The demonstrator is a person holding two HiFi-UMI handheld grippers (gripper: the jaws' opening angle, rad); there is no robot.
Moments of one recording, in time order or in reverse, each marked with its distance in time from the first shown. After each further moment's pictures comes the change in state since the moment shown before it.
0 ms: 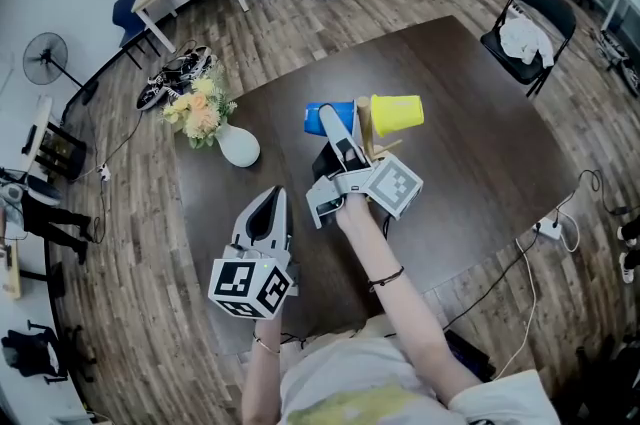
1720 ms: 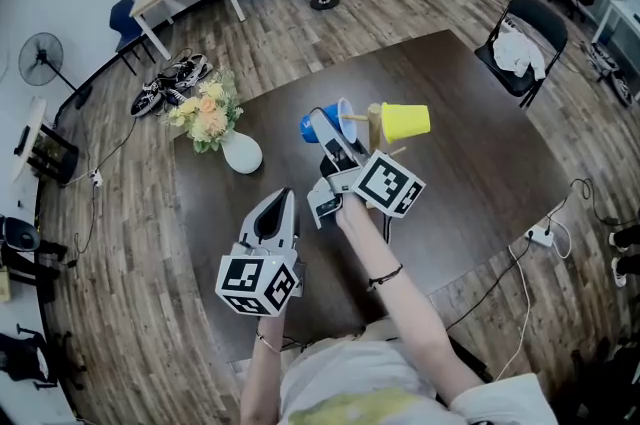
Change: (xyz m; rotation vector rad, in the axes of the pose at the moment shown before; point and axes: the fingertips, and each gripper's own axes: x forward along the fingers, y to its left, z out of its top) left arm 0.000 0.008 0.000 -0.023 -0.001 -0.043; right arm 0.018 0.016 -0.020 -0.240 0.098 -0.081
